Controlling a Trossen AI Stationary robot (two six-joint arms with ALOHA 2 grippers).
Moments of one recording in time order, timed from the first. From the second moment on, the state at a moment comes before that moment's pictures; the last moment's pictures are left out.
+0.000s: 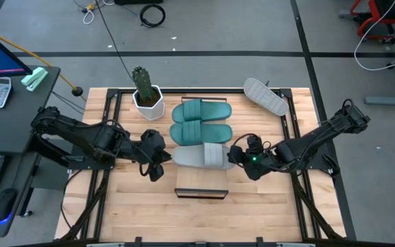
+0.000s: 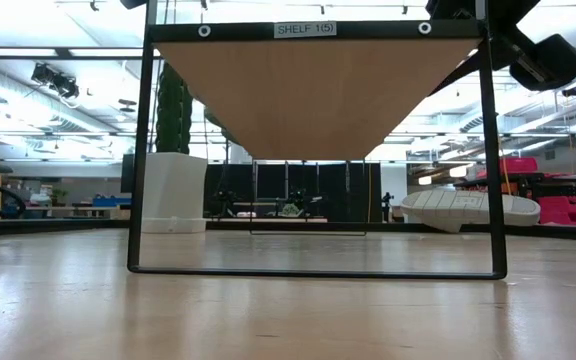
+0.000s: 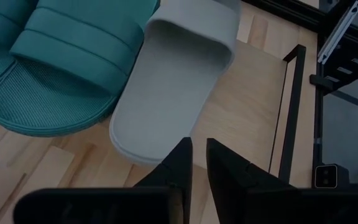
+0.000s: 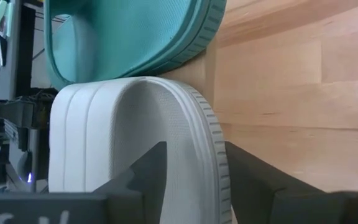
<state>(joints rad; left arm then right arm) -0.35 1.26 1.27 -0.77 -0.34 -0.64 0.43 1.31 0.95 -0.59 0.64 1.95</state>
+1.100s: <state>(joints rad) -0.35 1.26 1.27 -0.77 -0.34 -0.65 0.41 1.31 0.95 -0.63 0.60 1.93</state>
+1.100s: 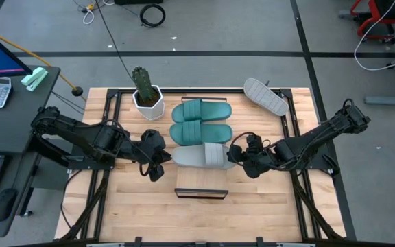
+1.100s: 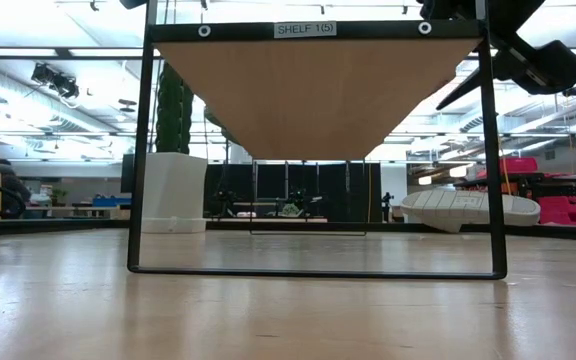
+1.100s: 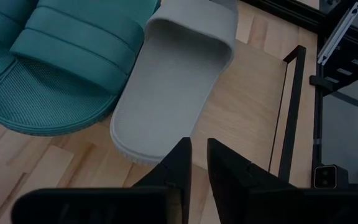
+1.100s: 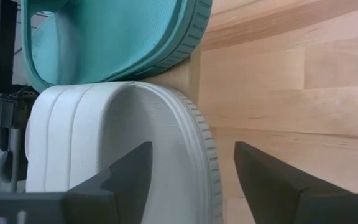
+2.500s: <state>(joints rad) -0.35 1.26 1.27 -0.77 -0.36 -0.65 0.40 0.98 0.95 -1.30 0.80 2.13</state>
